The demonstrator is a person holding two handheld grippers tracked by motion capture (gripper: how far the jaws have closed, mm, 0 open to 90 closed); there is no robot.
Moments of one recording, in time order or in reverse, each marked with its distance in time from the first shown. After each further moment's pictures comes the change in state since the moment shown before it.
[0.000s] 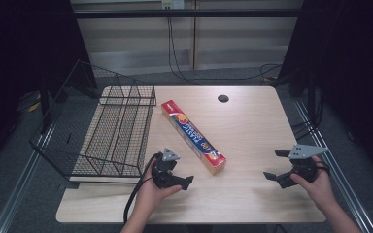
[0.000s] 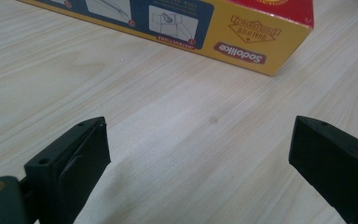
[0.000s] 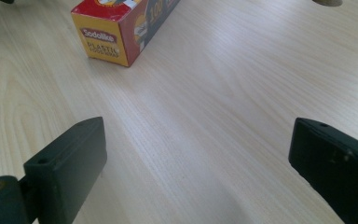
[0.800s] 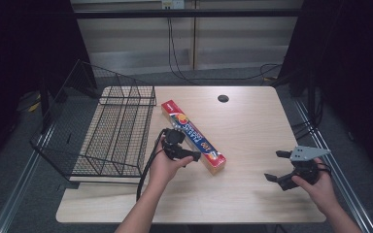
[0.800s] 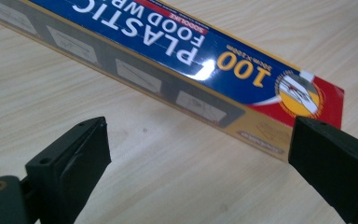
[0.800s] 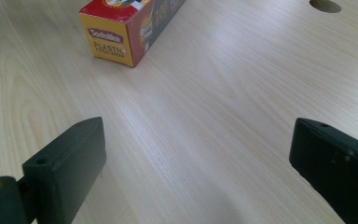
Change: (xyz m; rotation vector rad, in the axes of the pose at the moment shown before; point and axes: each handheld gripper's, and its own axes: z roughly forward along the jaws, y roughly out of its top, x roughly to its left) left arm 0.014 0.077 0.022 0.051 0.073 -0.150; right arm 0.005 0.000 -0.004 -0.010 -0.009 -0.021
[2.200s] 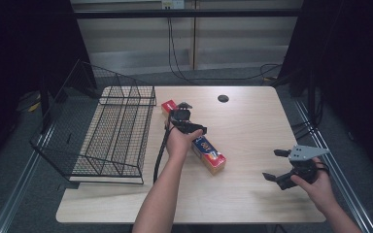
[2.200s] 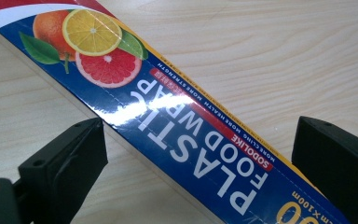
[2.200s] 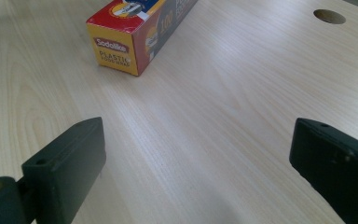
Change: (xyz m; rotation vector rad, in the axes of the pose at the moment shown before) left arm 0.017 0.061 0.049 0.021 0.101 -0.208; right arm 0.001 0.003 0.003 -0.025 0.018 -0.014
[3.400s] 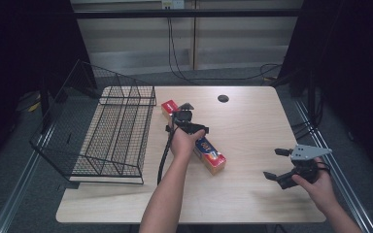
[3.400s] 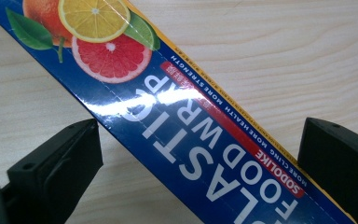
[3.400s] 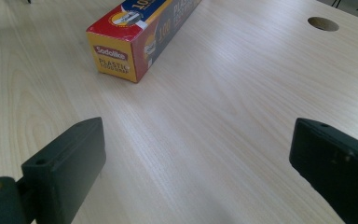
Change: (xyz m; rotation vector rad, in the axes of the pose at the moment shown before) left arm -0.001 0.000 0.019 0.048 0.066 -0.049; right arm -0.001 0.001 -0.003 -0.026 -0.004 0.003
